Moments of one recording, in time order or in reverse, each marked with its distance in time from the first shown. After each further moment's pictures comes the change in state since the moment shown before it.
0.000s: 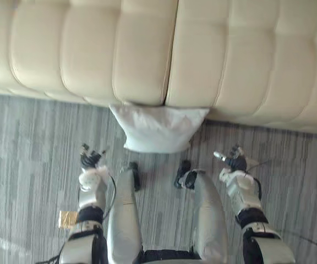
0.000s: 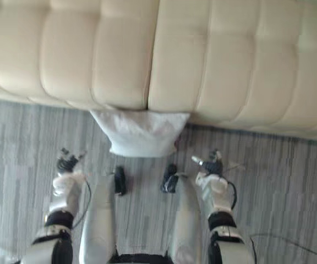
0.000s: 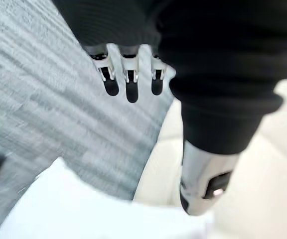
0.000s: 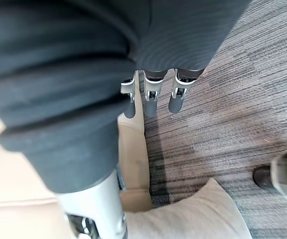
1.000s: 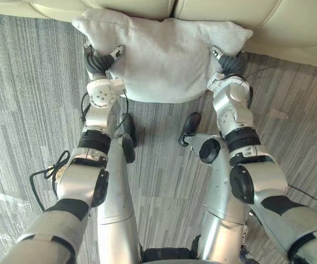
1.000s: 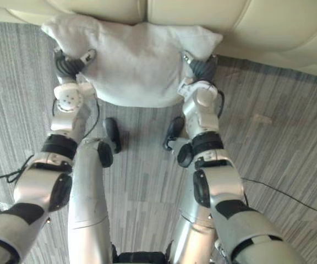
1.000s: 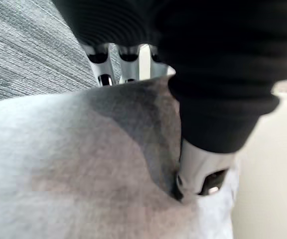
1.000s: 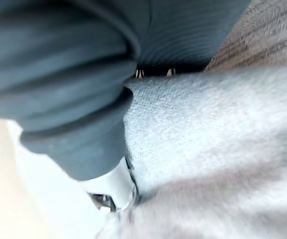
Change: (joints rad) left arm -0.584 0.086 -0.463 0.057 -0.018 -0.035 0.193; right arm -0.599 0.028 0.129 -0.018 0.150 -0.022 -0.136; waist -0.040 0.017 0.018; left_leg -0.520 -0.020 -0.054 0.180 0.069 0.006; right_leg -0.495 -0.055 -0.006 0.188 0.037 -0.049
